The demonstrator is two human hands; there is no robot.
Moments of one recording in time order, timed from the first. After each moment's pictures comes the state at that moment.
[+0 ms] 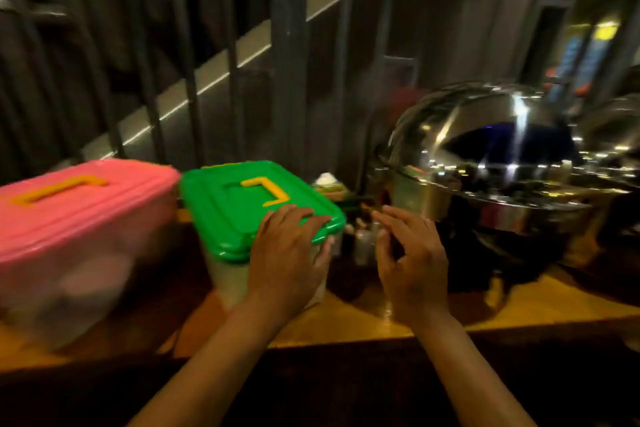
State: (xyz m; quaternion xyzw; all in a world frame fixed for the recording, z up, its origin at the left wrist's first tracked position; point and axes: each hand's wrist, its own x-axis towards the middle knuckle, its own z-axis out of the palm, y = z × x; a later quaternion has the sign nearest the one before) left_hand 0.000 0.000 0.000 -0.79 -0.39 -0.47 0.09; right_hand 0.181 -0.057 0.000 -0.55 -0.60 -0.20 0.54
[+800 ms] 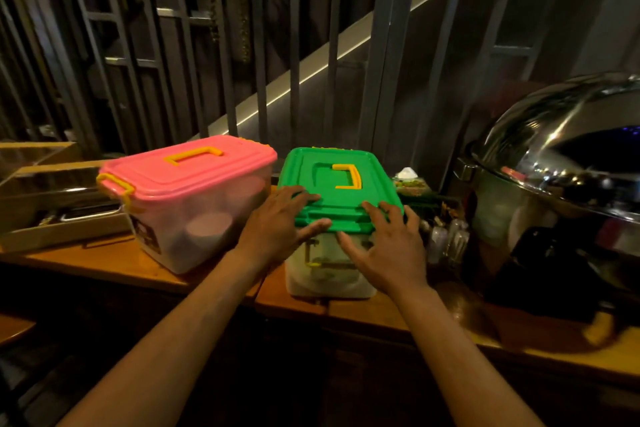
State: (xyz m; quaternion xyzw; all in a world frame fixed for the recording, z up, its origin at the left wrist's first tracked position) left_hand -0.118 0.034 -0.015 -0.79 -0.52 -0.33 0.04; right_hand 0.101 -0.009 -0.023 -0.64 -0.70 -0.08 0.31
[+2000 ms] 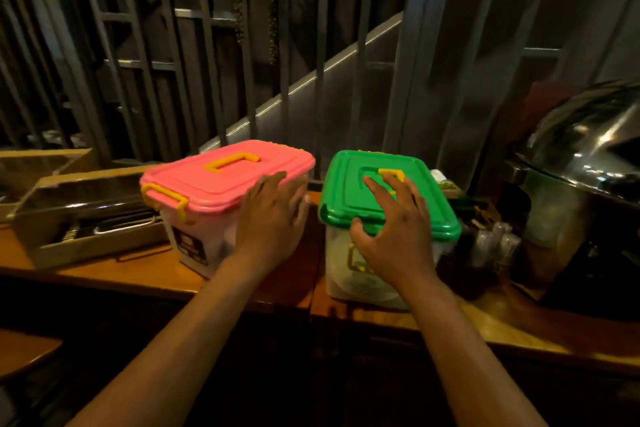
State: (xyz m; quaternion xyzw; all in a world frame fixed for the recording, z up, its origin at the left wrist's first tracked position) left_hand -0.236 0.035 -0.005 -0.73 -0.54 -0.40 0.13; right_hand -0.029 -0.011 0.012 -0.57 -0.69 -0.08 0.44
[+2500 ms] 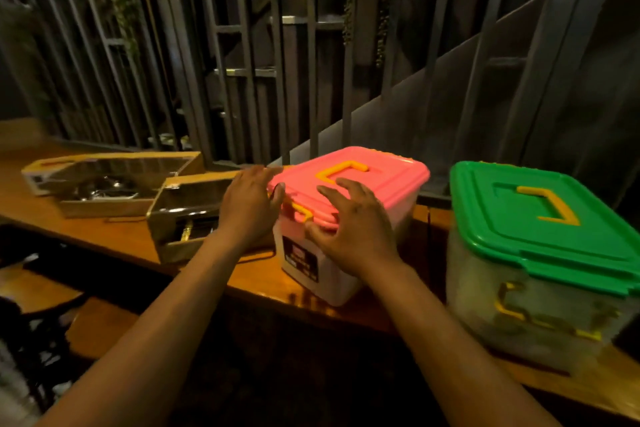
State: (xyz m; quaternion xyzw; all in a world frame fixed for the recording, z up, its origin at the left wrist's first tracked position) left_hand -0.464 0.079 0.016 -0.64 -0.68 -0.34 0.08; right_hand -0.262 0.058 0.010 -0.47 -0.81 0.02 0.35
